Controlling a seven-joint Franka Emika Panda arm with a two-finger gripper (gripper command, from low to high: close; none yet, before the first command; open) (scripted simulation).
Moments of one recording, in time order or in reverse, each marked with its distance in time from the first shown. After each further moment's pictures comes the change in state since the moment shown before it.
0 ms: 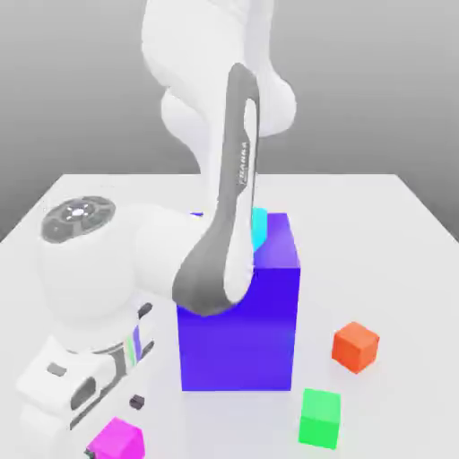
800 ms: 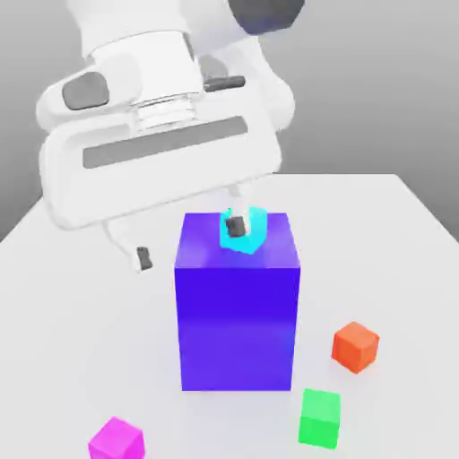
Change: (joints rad) arm 0.185 -0.602 -0.091 -0.011 -0.062 -0.326 0.665
